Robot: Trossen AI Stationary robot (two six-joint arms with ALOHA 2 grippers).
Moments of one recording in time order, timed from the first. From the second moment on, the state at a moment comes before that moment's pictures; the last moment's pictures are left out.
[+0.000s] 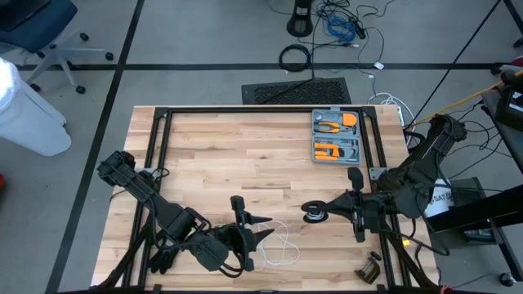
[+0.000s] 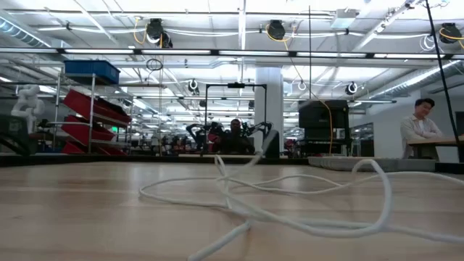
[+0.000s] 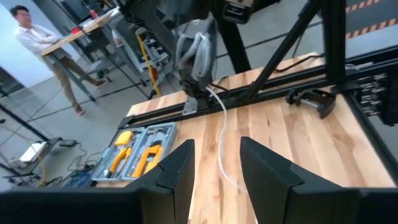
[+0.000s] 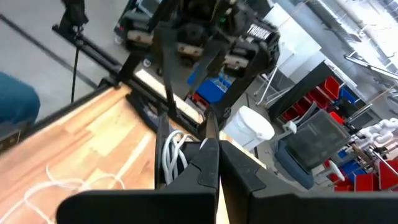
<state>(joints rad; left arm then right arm) -0.64 1.76 1.65 -0.30 -0.85 0.08 0.83 1.01 1.02 -0.18 0.77 -0.49</state>
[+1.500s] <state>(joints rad) -0.46 2.04 1.65 0.12 -0.81 0.06 0.81 1.01 1.02 0.00 0.97 -0.43</state>
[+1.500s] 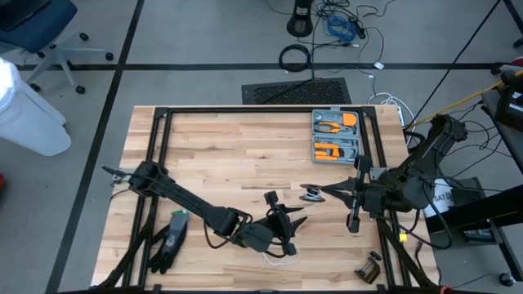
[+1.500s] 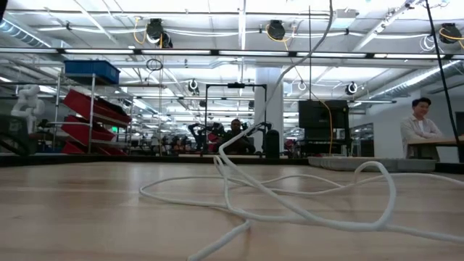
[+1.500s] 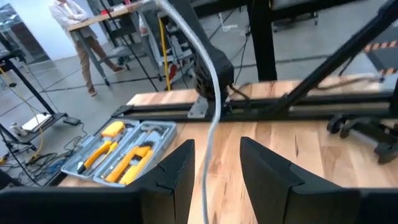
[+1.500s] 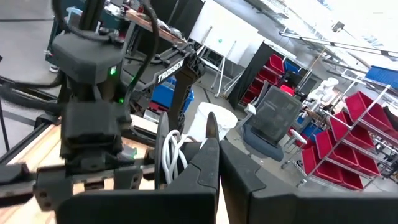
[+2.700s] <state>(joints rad) -0.45 2.06 1.65 0.12 -0.77 0.07 0.81 1.01 1.02 0.00 0.96 -0.44</state>
